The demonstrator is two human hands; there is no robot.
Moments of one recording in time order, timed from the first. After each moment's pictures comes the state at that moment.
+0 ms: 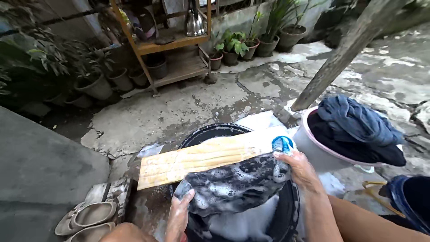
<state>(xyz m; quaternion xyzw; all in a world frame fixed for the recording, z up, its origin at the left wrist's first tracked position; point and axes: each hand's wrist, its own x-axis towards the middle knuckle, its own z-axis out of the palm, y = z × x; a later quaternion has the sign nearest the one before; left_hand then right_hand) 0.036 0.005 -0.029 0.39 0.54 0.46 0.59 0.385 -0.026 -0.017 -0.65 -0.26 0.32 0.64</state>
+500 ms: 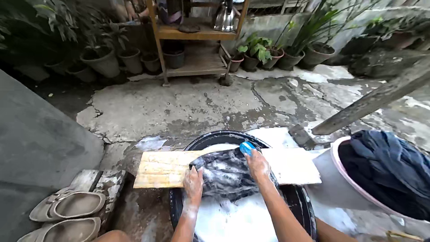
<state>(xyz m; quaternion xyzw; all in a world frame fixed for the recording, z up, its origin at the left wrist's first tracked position) 0.077 0.129 -0.122 0.63 0.71 0.17 0.25 0.316 0.130 -0.093 -0.86 -0.49 0.14 0.11</state>
